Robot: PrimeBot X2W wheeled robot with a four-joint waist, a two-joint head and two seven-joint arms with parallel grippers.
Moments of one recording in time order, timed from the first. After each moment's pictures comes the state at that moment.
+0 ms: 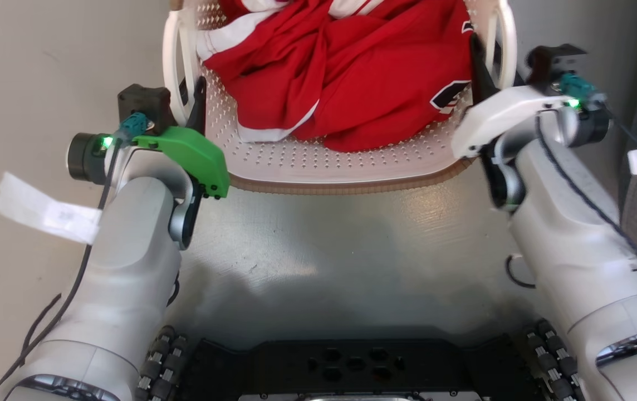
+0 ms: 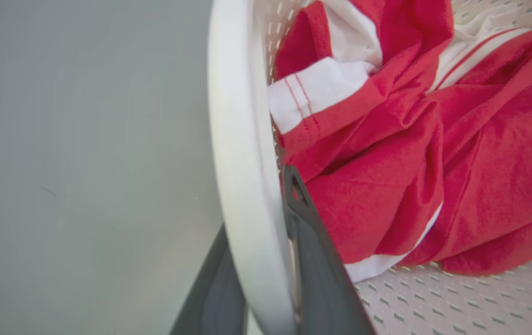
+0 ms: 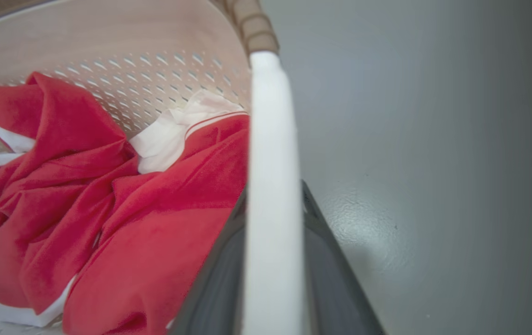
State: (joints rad) left arm -0.85 0.01 -0.47 0.89 -0.41 -0.02 -0.25; right arm -0.80 -0.07 0.34 0.81 0.32 -0.08 -0.26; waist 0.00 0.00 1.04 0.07
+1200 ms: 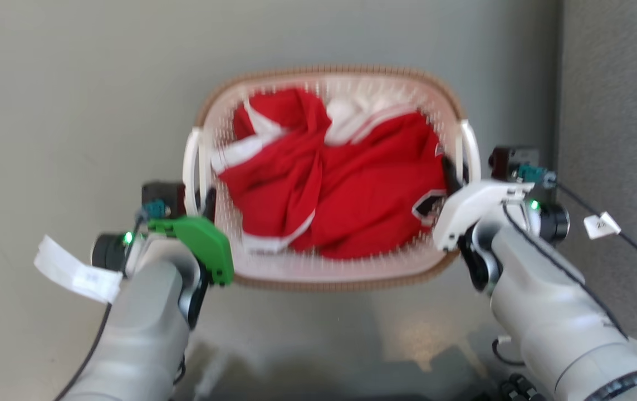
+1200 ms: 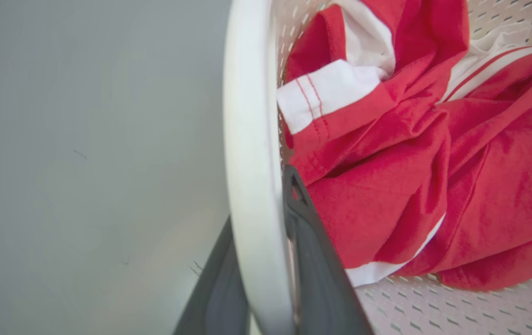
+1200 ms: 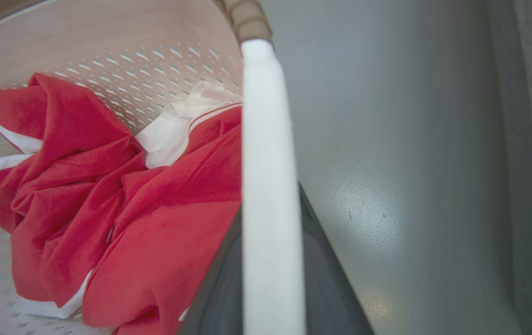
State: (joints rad) left arm -0.71 -0.03 -0.51 1.09 -0.49 -0.04 -0.25; right arm -0.68 -0.02 0.48 1.03 0.52 -0.07 -0.25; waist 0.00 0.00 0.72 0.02
